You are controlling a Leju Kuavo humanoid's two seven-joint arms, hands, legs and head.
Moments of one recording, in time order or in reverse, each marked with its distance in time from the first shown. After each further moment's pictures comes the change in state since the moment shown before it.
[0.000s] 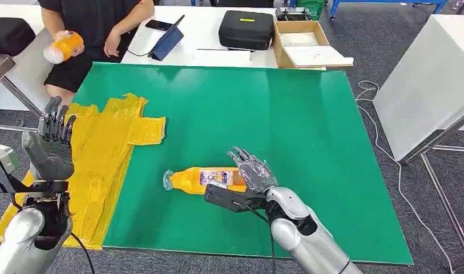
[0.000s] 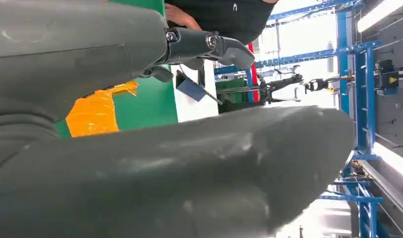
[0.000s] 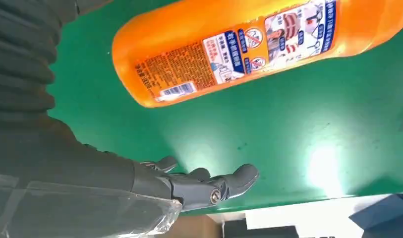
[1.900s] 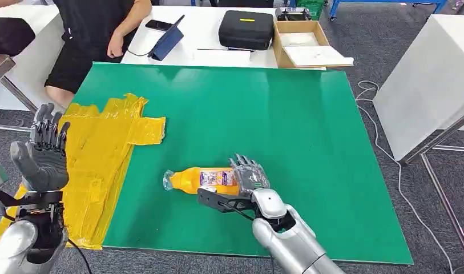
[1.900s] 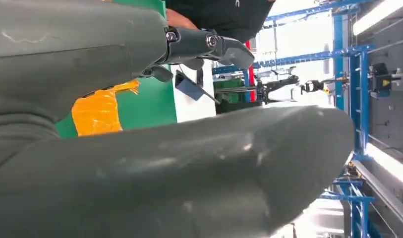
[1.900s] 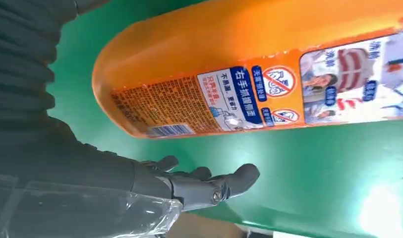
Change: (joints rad) left arm 0.084 -0.003 0.033 -0.090 0.002 0.000 -0.001; right arm -0.048 0.150 -0.040 0.315 0.303 -0.023 0.060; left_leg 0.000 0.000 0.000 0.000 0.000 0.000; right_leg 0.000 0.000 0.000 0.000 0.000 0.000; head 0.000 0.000
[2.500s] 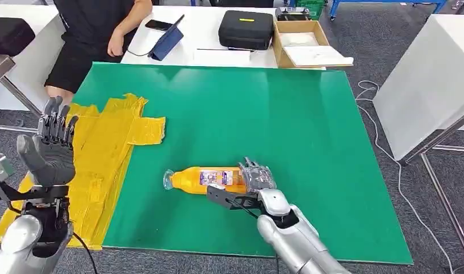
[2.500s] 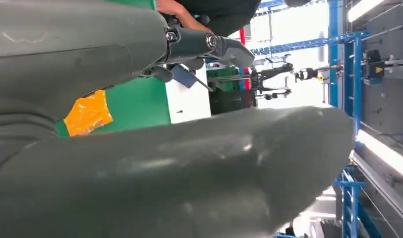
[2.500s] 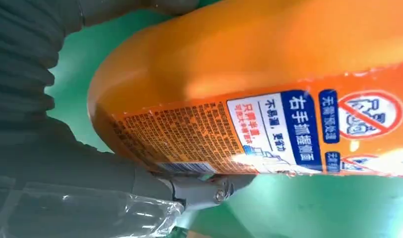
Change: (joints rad) left arm -0.047 -0.032 -0.017 -0.007 -0.021 -0.035 0.033; right arm -0.021 0.005 -0.057 0.127 0.011 -0.030 0.009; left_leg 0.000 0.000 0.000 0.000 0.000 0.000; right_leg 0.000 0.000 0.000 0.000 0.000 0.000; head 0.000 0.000
